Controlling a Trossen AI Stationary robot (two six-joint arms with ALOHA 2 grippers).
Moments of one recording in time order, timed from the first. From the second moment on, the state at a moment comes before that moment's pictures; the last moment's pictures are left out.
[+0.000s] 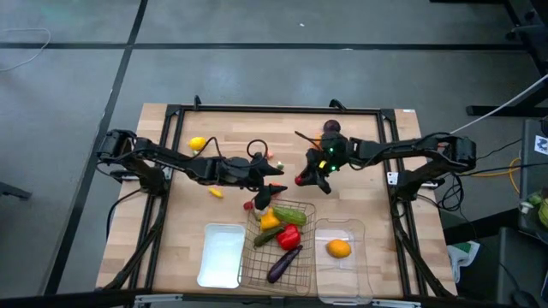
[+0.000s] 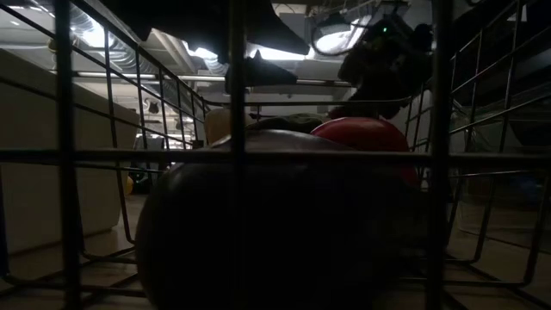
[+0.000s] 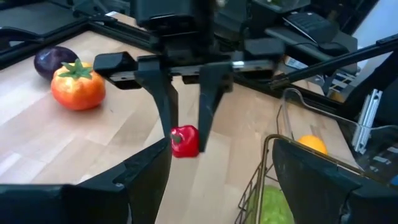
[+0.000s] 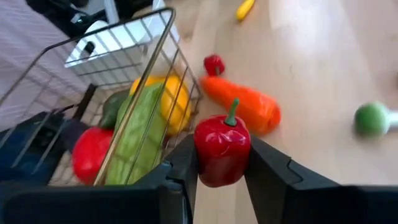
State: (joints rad) left arm -0.07 1.54 0.86 0.36 -0.19 -0.36; right arm -0.25 1.45 0.69 0.18 -0.58 0.11
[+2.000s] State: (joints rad) left arm -0.07 1.57 0.86 0.38 -0.19 -0.32; right arm 0.00 1.45 0.69 0.46 -0.17 -0.01
